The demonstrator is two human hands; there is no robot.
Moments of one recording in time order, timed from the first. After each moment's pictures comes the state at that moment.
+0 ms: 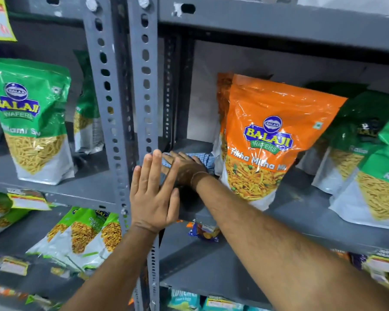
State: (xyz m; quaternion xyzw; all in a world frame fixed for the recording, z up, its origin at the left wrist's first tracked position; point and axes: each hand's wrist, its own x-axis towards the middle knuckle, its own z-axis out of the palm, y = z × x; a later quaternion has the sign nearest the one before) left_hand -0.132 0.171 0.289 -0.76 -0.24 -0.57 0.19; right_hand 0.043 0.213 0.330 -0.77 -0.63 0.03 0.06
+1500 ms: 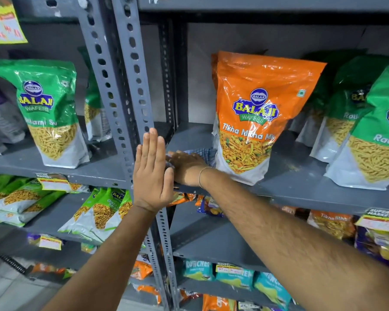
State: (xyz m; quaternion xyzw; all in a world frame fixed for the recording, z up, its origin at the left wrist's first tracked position) left_hand -0.154 0.150 0.301 -0.81 -0.19 -0.55 0.04; right_hand -0.020 0.107 0.372 -0.72 -0.69 0.07 0.02
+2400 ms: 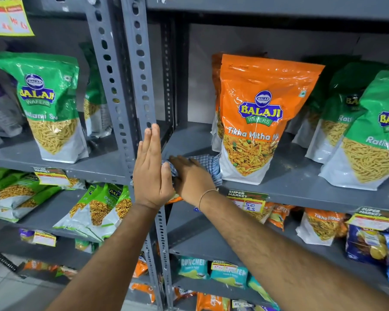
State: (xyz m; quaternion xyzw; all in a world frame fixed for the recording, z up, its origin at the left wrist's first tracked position) left_hand -0.154 0.132 0.309 -0.80 -0.19 -0.56 -0.09; right_hand -0.042 0.051 0.341 -0.73 -0.64 -0.03 0.24
